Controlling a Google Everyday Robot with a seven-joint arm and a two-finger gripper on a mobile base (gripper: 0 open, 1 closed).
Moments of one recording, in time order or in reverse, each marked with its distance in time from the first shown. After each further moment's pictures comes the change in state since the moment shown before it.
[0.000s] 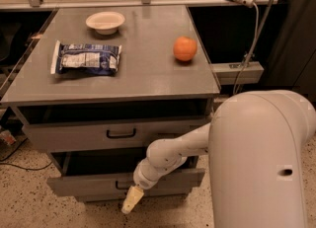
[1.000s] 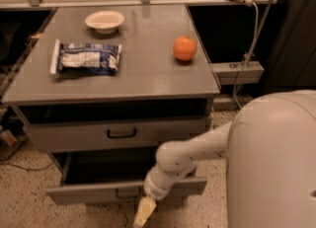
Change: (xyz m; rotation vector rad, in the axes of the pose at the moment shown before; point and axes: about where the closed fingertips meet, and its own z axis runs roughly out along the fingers) arm 0.036 0.048 -0.027 -0.109 0.090 0.022
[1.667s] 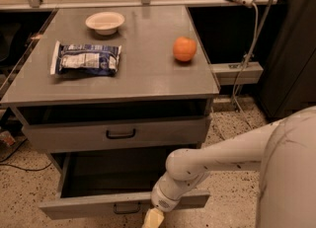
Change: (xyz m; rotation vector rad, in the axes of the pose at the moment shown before) arm 0.030 0.045 -0.028 -0.038 0.003 0.067
